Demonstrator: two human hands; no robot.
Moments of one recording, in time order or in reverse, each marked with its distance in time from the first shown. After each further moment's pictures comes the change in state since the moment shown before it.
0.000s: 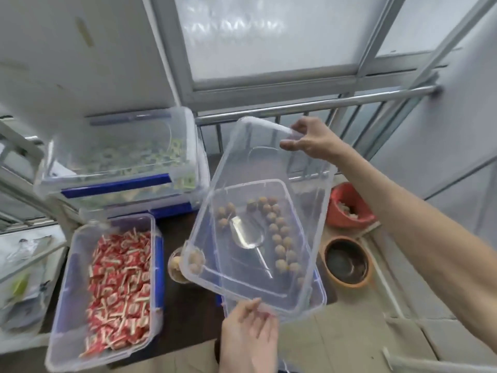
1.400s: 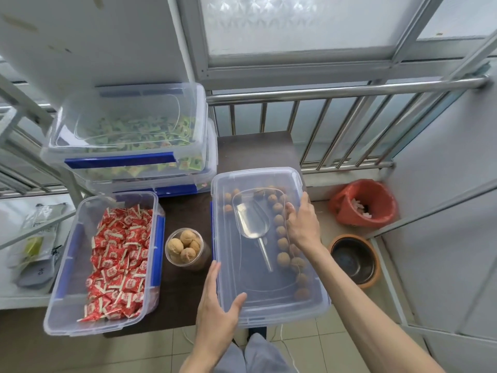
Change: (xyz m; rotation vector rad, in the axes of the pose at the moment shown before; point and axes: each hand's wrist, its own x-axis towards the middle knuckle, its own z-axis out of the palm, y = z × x) left_hand 0.102 0.010 -0.082 1.390 0.053 0.756; right_hand -0.099 0.106 0.153 -0.011 0.041 0.325
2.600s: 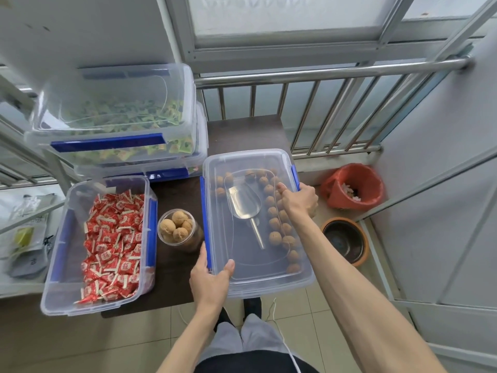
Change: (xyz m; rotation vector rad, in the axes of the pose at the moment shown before) left_hand 0.014 -0.007 0.012 -0.181 0.135 -0.150; right_hand -0.015 -0.012 -0.015 0.225 0.230 0.282
